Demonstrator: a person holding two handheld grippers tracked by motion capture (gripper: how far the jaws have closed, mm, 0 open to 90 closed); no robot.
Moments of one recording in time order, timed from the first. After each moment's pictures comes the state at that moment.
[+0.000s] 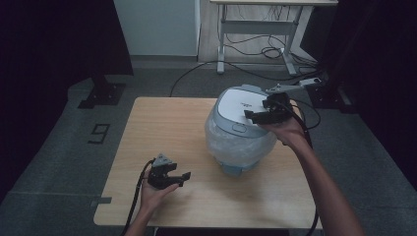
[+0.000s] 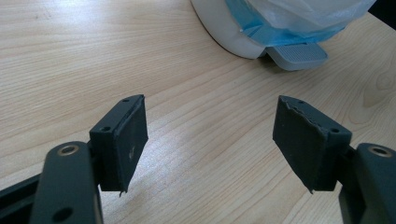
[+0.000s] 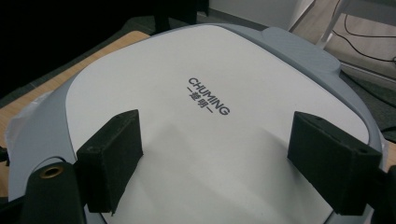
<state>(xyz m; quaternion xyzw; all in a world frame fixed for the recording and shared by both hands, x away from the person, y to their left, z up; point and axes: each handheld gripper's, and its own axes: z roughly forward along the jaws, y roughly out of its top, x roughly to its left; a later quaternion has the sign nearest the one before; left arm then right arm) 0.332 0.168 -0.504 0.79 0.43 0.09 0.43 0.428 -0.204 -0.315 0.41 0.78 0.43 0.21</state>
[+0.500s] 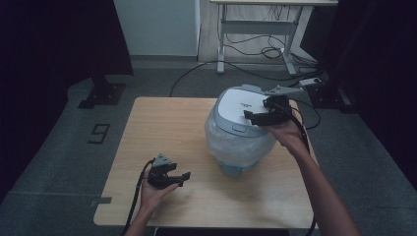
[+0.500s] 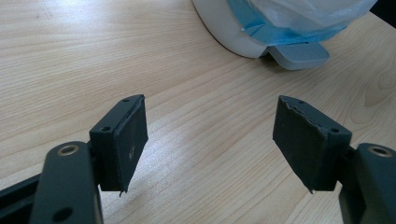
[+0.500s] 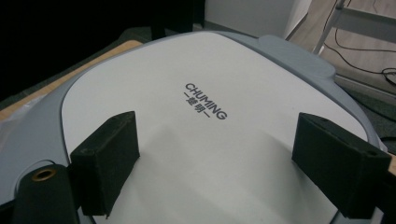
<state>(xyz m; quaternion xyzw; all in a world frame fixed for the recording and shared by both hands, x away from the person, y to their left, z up) 0.333 0.169 -0.505 0.79 0.43 0.10 0.43 0.426 -0.203 -0.321 0.40 0.77 0.44 0.23</state>
